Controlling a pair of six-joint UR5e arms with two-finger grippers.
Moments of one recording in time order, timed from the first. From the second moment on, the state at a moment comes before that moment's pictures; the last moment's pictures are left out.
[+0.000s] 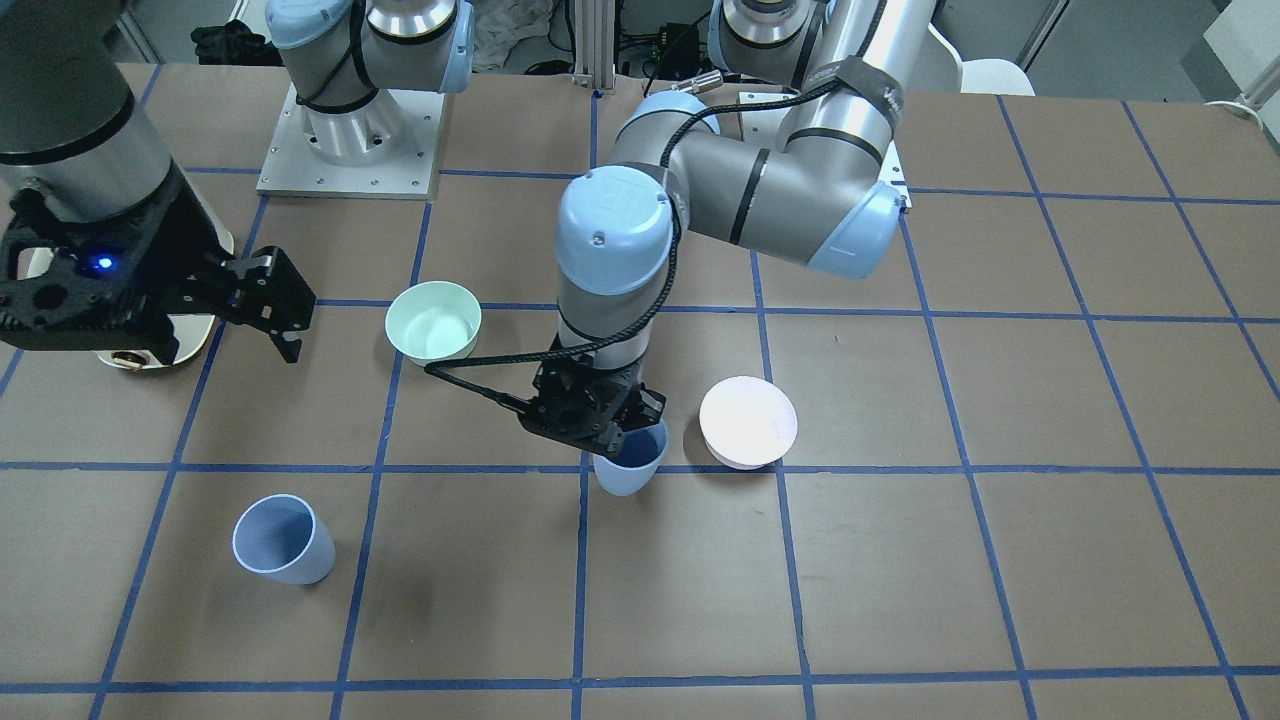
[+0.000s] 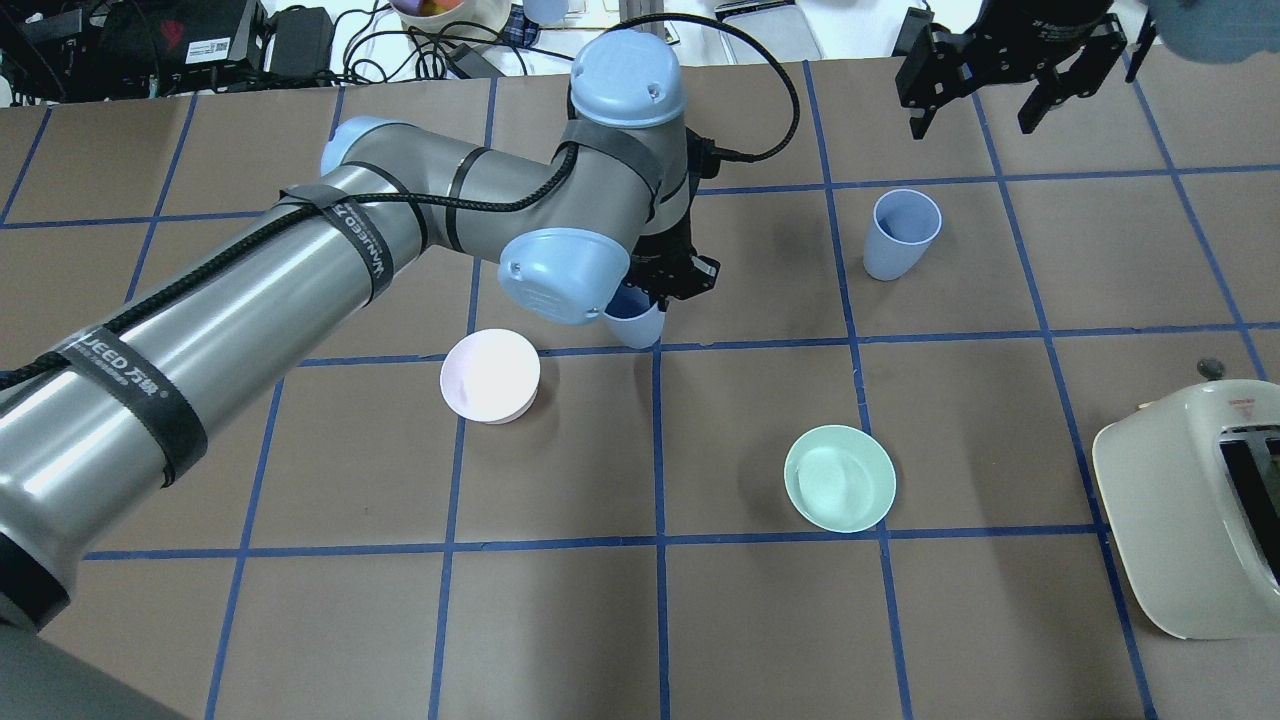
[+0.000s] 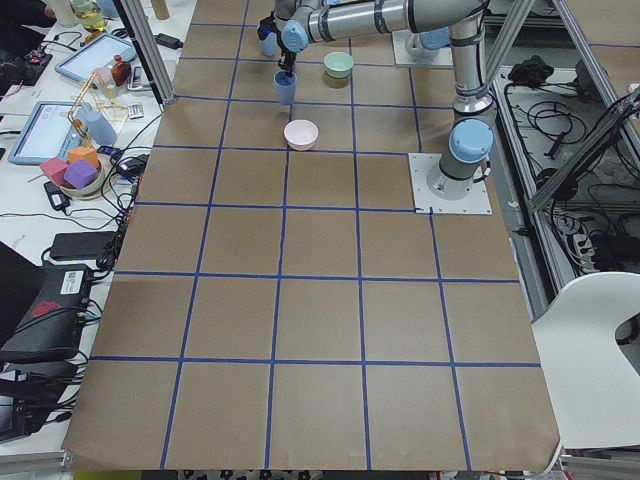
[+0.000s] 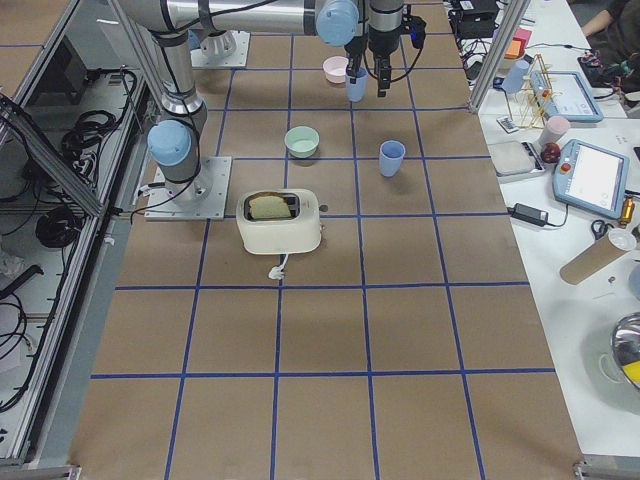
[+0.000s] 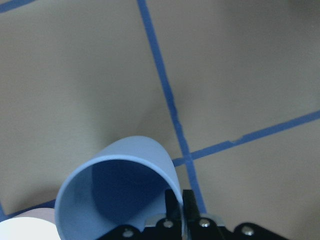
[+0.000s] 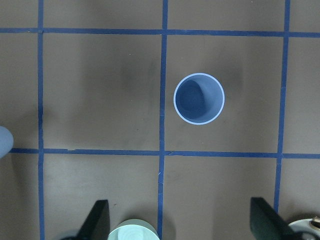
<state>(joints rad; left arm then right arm) -1.99 -2.02 -1.53 -1.12 1.53 -0.07 1.48 -1.41 1.41 -1.65 -1.55 -0.10</state>
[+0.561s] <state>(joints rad) -2.00 -2.03 -1.55 -1.12 1.53 -0.07 1.47 -1.41 1.41 -1.65 -1.55 -0.11</state>
